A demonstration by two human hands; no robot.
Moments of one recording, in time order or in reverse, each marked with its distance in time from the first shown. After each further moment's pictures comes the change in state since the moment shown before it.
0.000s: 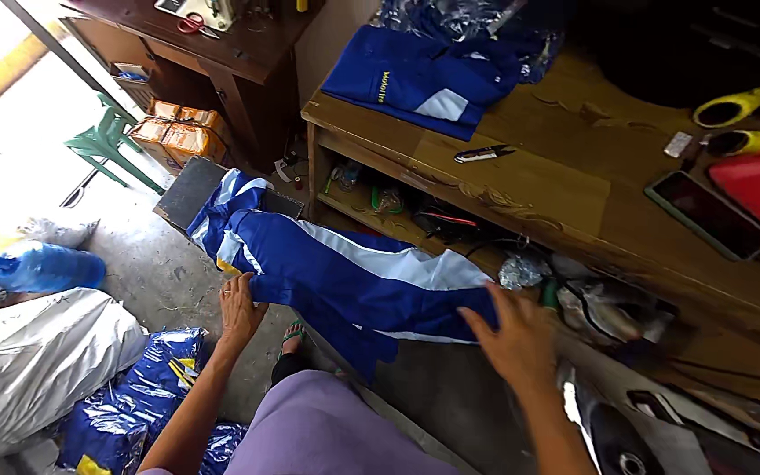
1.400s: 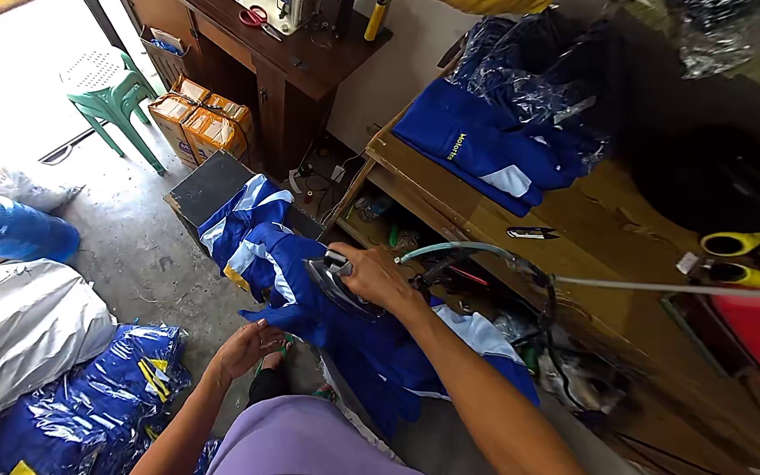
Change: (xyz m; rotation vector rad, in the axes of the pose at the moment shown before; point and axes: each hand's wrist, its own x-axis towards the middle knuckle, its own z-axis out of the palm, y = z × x) left_hand -0.011 -0.072 -0.001 -1.857 -0.557 -0.557; right_hand 0.178 -0.315 0.060 -0.050 -0.587 -0.466
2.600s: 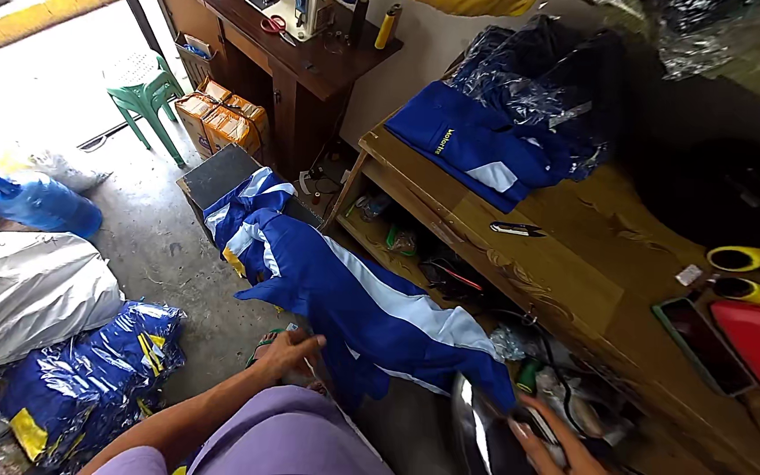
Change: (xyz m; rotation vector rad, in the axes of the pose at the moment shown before) left_hand -0.017 -0.073 0.145 0.711 0.055 -0.087; right_hand -0.369 0.151 0.039 0.300 0.327 0.446
